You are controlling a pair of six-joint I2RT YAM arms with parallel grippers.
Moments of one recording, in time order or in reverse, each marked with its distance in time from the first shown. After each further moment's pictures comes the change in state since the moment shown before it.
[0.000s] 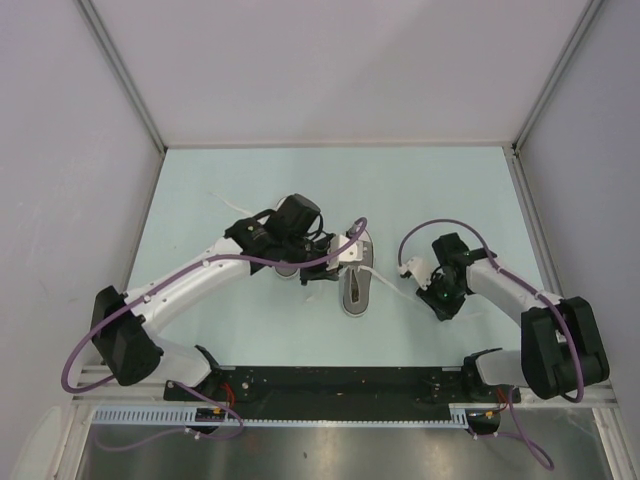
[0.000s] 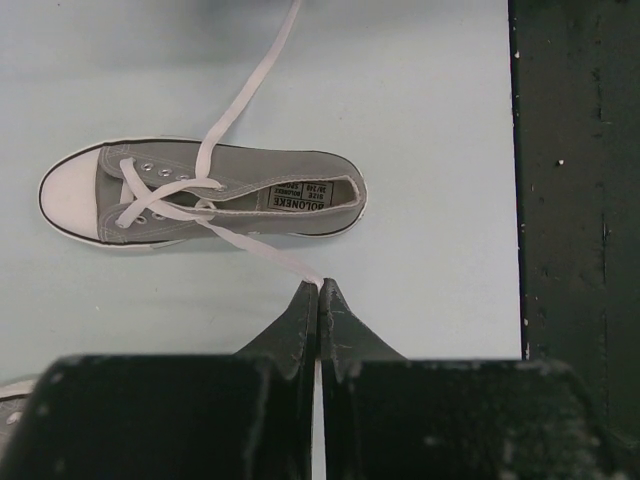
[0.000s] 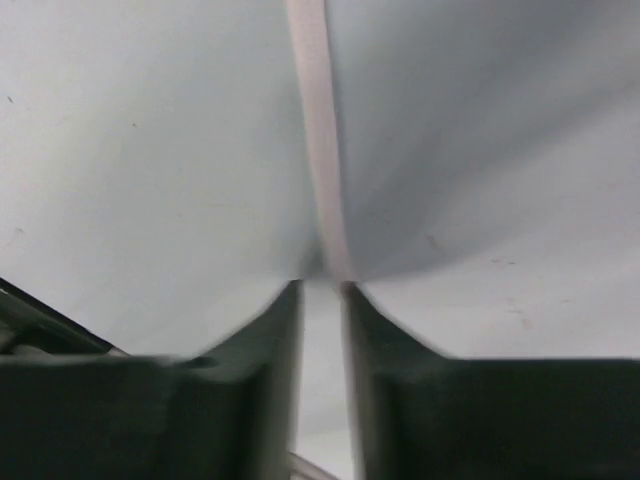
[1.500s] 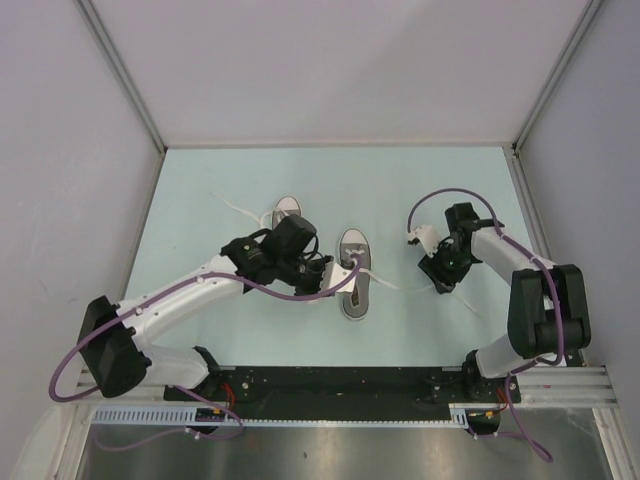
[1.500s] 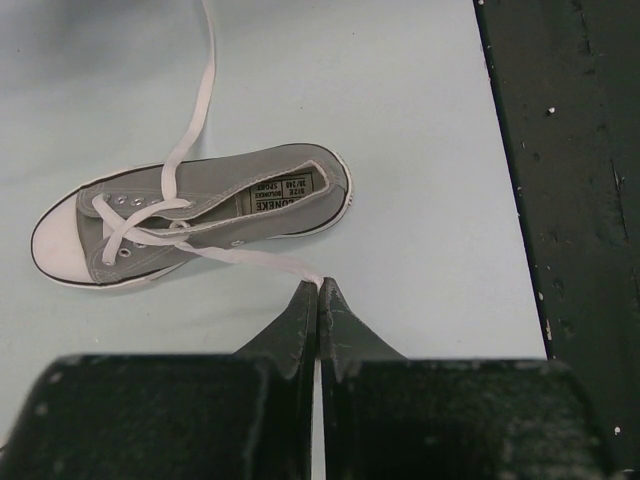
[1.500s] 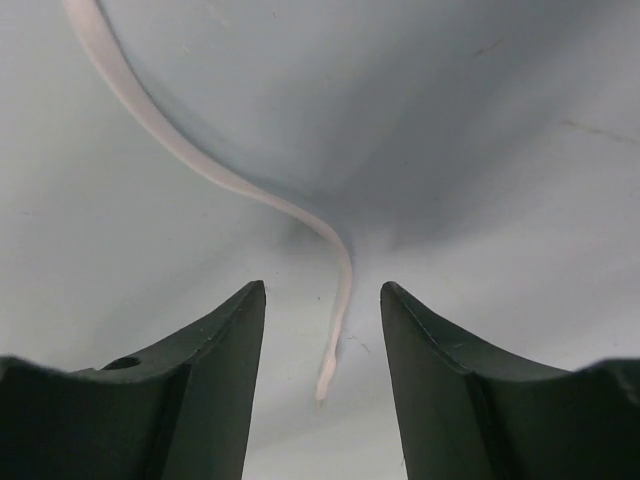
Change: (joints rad) left arm -0.047 -0.095 -0.167 0.069 0.015 0.154; right arm -0.127 0.199 0.243 0.013 -0.048 -0.081
